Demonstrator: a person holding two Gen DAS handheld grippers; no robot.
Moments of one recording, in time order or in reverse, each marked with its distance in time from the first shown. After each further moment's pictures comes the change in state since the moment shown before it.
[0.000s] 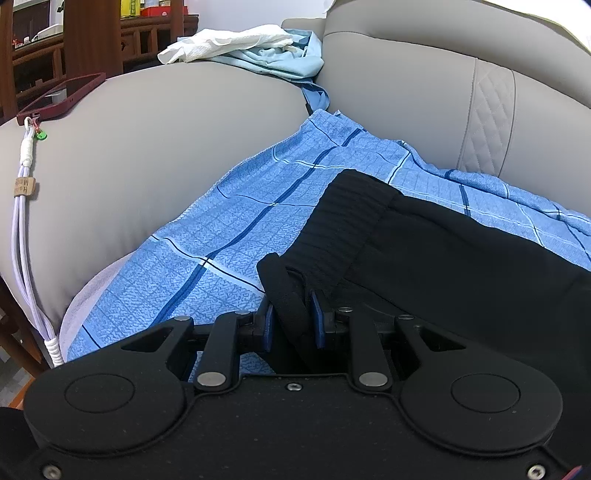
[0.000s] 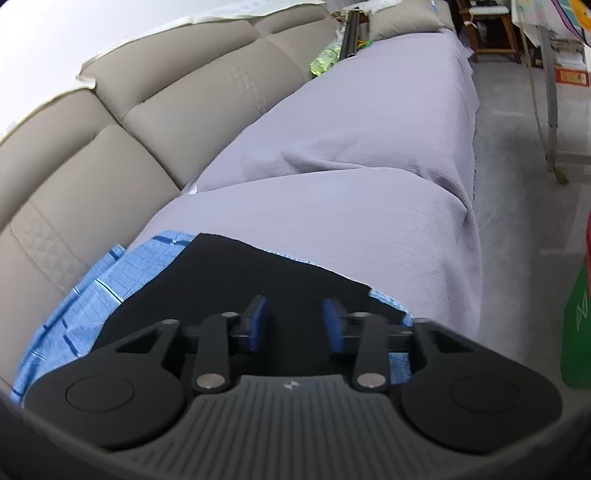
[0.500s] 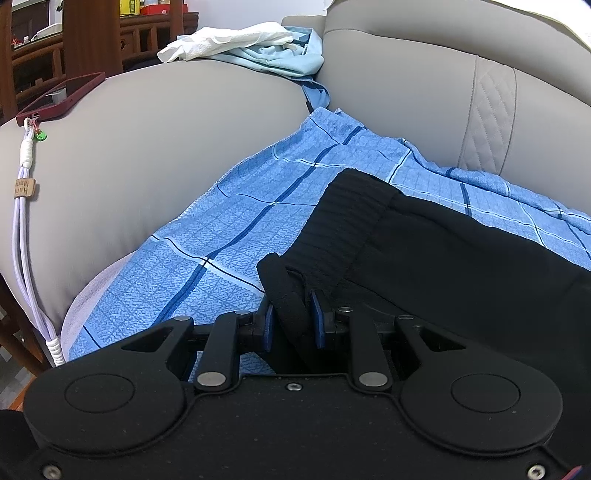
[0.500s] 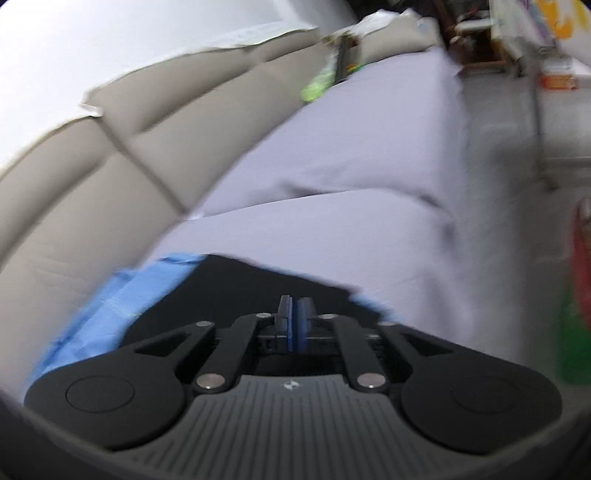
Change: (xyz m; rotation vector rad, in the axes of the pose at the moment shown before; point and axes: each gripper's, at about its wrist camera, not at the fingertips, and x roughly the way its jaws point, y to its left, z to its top) left arm 0.001 -0.001 0.002 0.003 0.012 0.002; right arm -0.043 0.000 -0.007 0.019 -0.086 0.049
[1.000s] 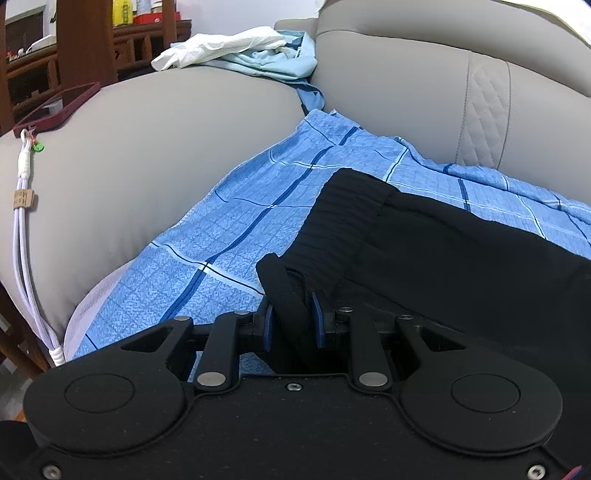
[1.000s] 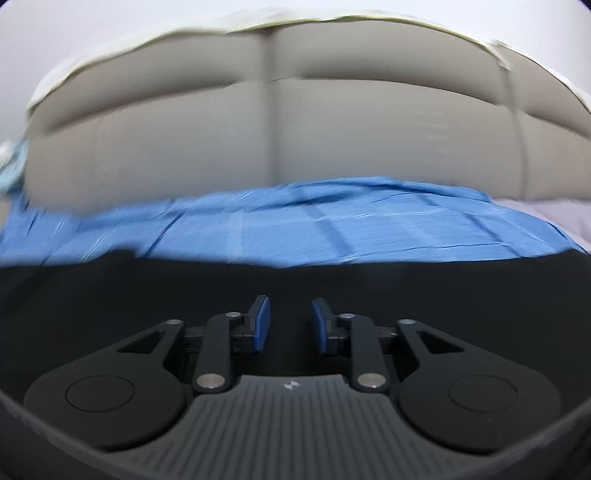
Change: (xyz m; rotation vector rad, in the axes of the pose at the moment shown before) left arm 0.000 -0.003 -0.004 0.043 -0.019 0.004; right arm -0.106 0.272 -0.255 -0.859 0.114 0.539
